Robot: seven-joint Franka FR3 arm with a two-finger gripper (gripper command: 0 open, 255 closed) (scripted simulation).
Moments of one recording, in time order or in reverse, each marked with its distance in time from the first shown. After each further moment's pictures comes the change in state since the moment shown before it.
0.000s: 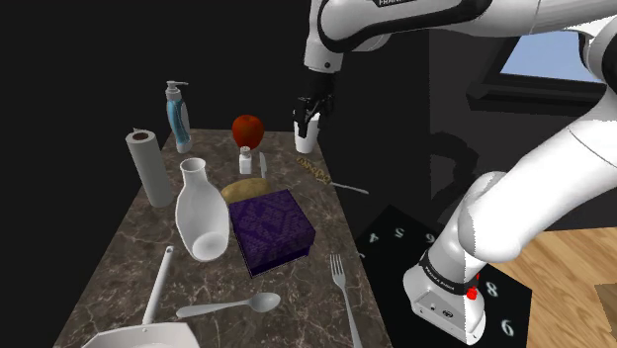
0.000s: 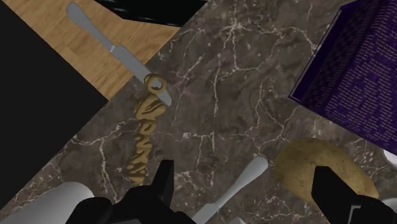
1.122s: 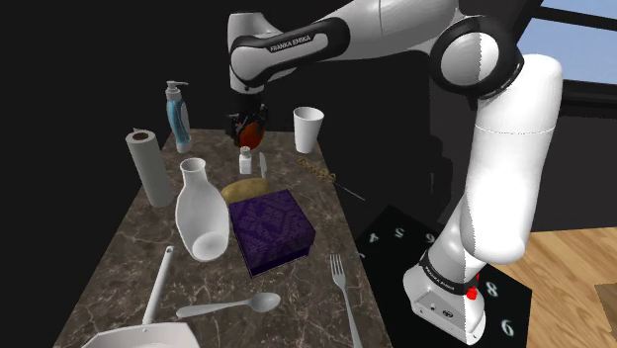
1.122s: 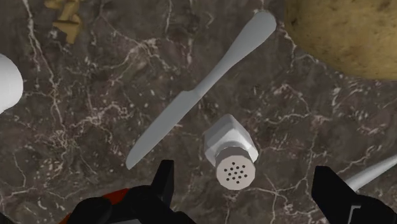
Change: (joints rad) arm 0.065 0.632 0.058 0.532 -0.141 0.140 0.165
